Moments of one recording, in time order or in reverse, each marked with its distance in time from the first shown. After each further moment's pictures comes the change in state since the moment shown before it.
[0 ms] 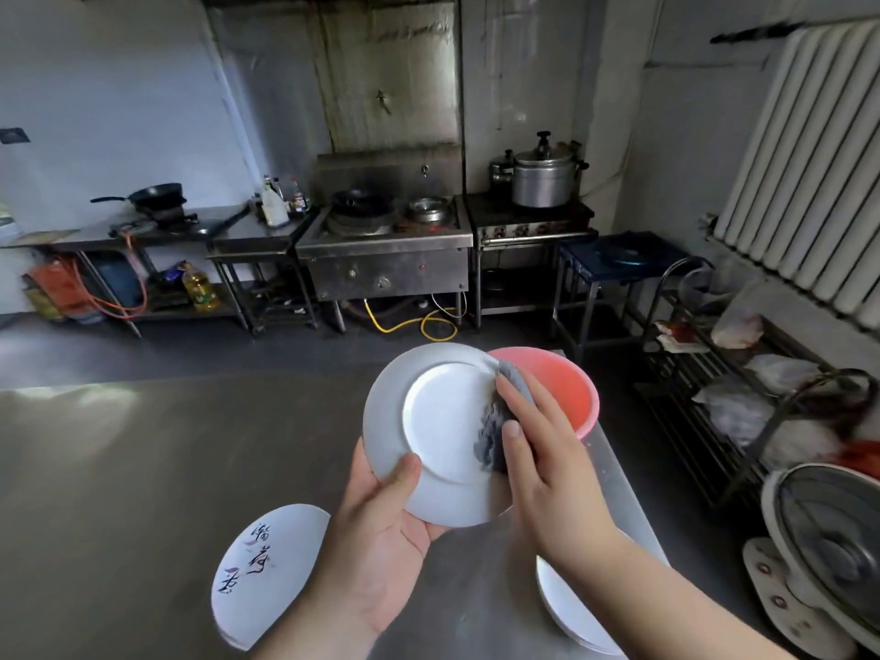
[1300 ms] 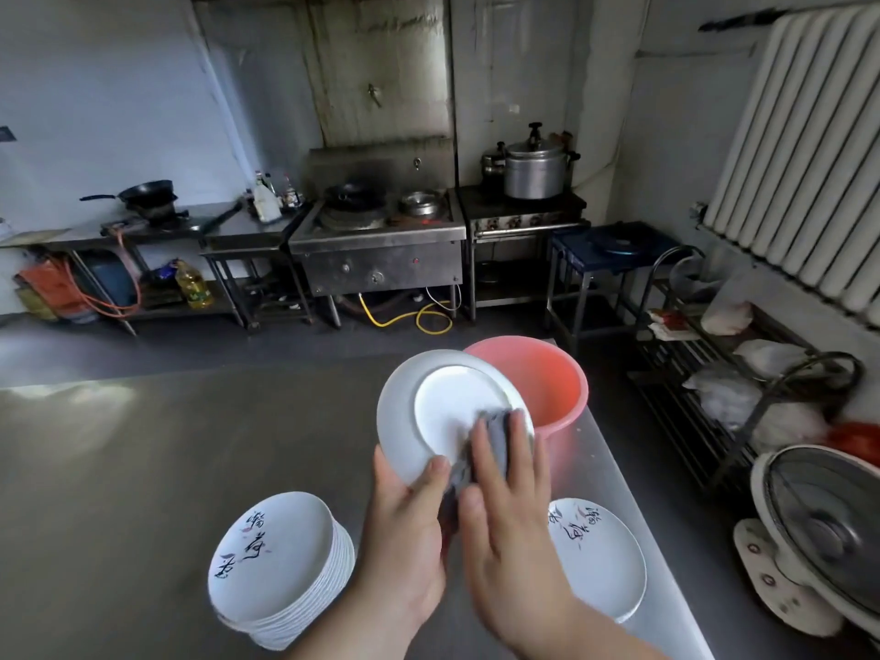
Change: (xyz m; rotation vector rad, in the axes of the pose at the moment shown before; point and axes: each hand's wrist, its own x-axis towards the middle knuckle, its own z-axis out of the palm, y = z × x) left_hand -0.006 -0.044 0.020 0.150 0.202 0.059; right_hand -0.068 -0.001 0.033 -0.227 0.031 -0.092
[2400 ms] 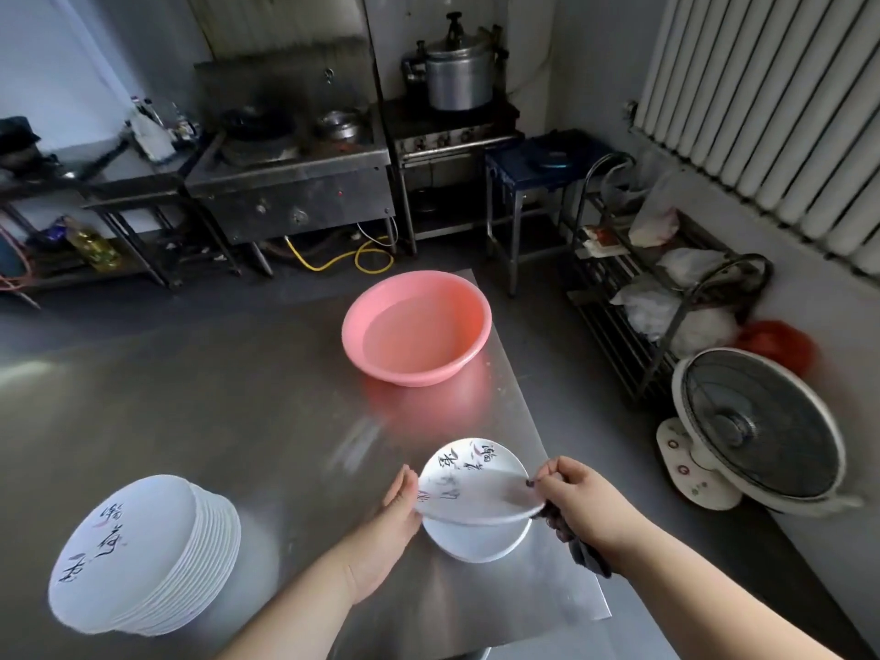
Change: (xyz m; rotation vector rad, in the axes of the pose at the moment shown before) left_hand 0.027 -0.173 0.009 0.448 -0.157 -0.699; right_hand -0.069 0.250 -0.133 0.459 -0.390 1.189
